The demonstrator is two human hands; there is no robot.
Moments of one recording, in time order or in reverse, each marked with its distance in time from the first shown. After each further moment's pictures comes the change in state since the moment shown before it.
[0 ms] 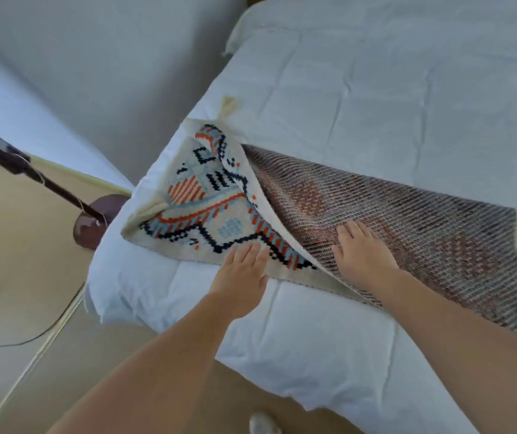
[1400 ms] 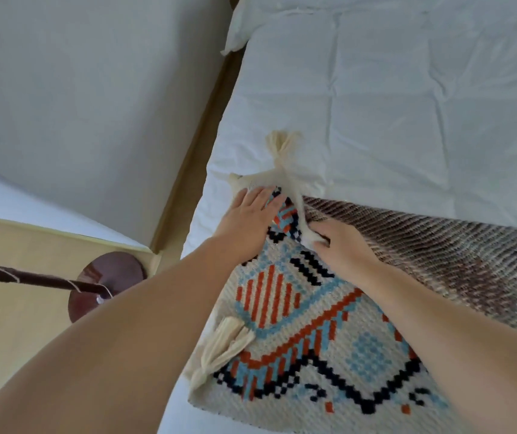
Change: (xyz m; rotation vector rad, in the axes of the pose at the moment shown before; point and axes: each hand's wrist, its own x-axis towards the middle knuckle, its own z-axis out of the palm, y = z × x) left_hand 0.294 -0.371 -0.067 0.073 0.225 0.277; right_hand 0.341 -0.256 -0.035 0.621 0.093 0.113
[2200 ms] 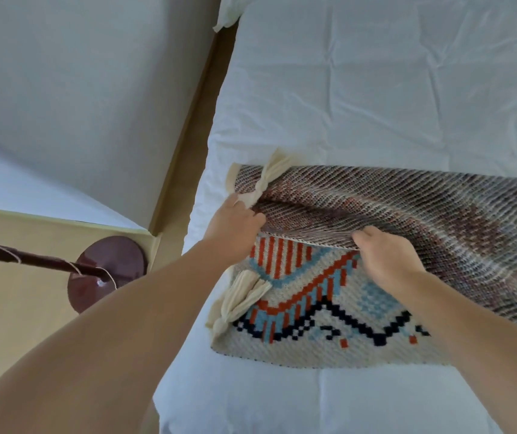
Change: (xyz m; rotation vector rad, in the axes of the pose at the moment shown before) left_hand -0.085 -0.007 0.033 0.179 -0.052 0.093; right_hand -0.087 0.043 0.037 -0.686 -0.054 0.060
